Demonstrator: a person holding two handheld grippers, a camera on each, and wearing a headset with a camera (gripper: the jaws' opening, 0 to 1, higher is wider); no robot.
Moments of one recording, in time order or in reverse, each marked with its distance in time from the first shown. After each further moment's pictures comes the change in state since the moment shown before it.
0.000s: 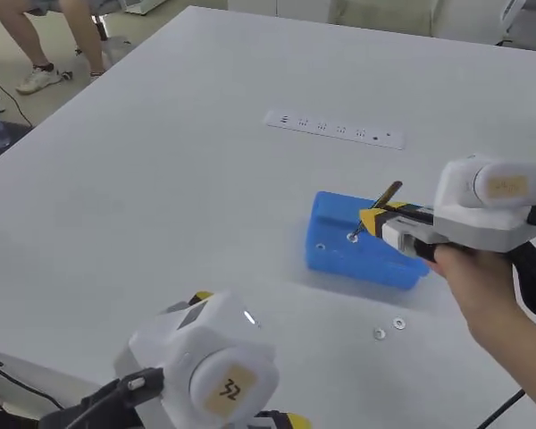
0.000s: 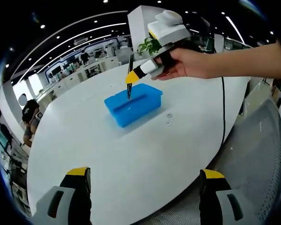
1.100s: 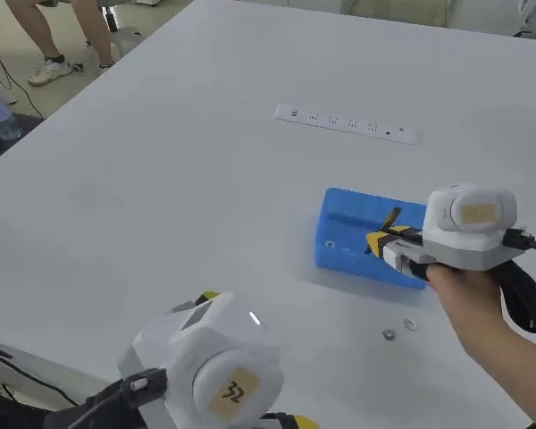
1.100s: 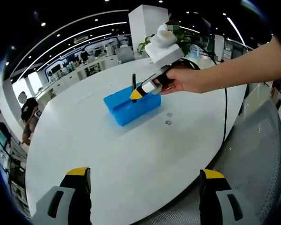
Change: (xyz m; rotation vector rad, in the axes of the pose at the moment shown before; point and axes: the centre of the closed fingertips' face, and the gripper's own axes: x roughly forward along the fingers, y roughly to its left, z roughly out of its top) left arm 0.003 0.000 -0.003 -0.007 0.008 -0.011; right arm 0.026 -0.018 -0.051 0.004 0.099 -0.033
